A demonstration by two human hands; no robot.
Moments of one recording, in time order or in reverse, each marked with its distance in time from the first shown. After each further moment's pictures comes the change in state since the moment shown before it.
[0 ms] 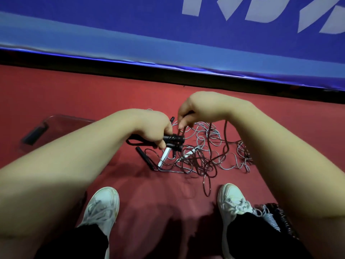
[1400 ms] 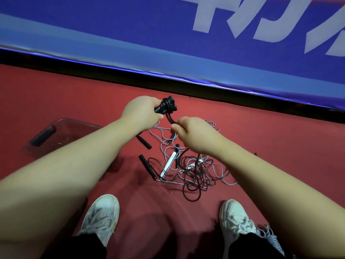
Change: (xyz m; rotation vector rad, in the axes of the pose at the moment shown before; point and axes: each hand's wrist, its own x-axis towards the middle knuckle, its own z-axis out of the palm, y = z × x) left_hand -0.003 -0.037 -0.004 -0.263 0.775 -0.335; right_hand 0.008 -0.045 0.032 0.298 0.333 0.280
